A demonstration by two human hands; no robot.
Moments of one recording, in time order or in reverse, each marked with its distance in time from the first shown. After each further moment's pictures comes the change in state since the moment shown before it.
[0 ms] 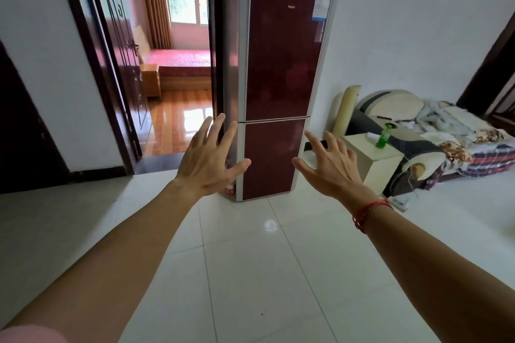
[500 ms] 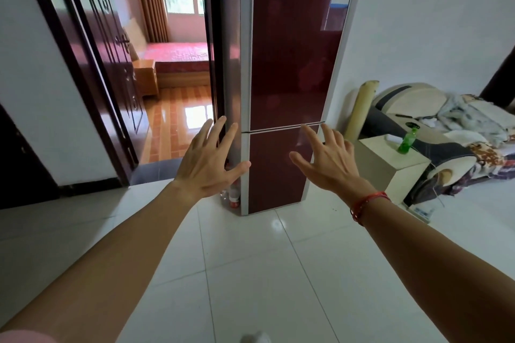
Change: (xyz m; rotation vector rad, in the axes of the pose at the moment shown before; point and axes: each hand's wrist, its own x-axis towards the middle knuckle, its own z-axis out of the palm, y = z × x) left_hand 0.179 -0.102 0.109 0.008 -0.053 0.020; right_hand 0.224 0.004 0.089 0.004 -0.005 -0.033
